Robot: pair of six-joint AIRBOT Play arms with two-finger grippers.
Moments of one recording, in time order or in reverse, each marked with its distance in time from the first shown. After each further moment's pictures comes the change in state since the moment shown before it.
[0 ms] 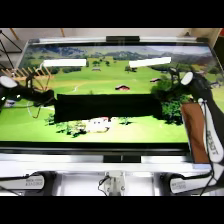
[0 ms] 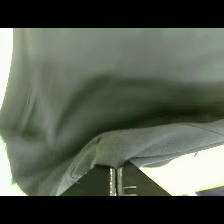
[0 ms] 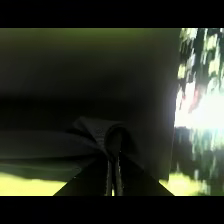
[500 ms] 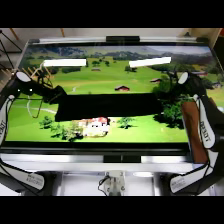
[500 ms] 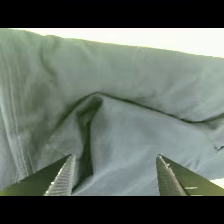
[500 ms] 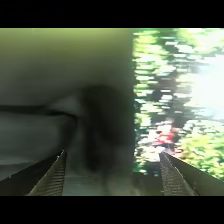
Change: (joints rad) left arm -0.037 -0.249 0.207 -0.029 -0.013 -0.051; right arm -0.042 -0.148 0.093 -0.032 0.057 0.016
